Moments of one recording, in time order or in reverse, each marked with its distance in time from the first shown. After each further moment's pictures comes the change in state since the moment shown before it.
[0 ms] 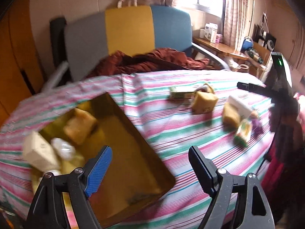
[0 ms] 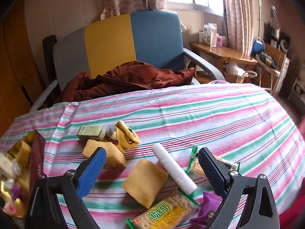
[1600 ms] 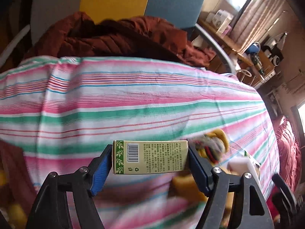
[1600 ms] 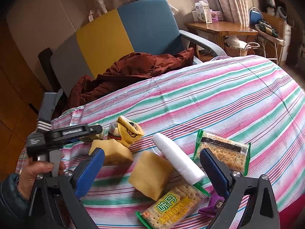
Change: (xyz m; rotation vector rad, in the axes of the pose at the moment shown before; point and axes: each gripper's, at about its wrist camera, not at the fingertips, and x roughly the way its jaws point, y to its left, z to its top) left arm 0.202 -0.033 0.133 -0.158 0.223 -0.177; right arm 0.011 -0.021 -0.003 0.138 0.107 0.097
